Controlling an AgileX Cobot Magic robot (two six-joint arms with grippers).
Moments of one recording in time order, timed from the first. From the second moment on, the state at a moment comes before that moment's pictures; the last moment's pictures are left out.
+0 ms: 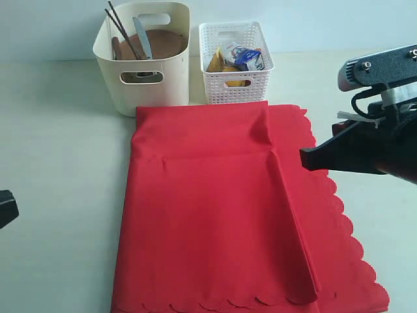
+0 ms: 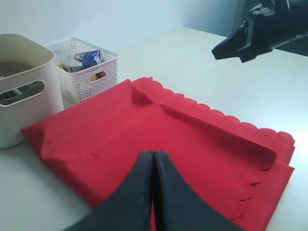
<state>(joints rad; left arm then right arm) -0.94 0.31 -0.18 0.39 0.23 -0.40 0.81 1.20 -0.45 1.65 -0.37 -1.43</state>
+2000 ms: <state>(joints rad) -0.33 0.01 0.00 0.39 0.22 -0.54 0.81 1.23 -0.45 1.65 -0.37 -1.43</state>
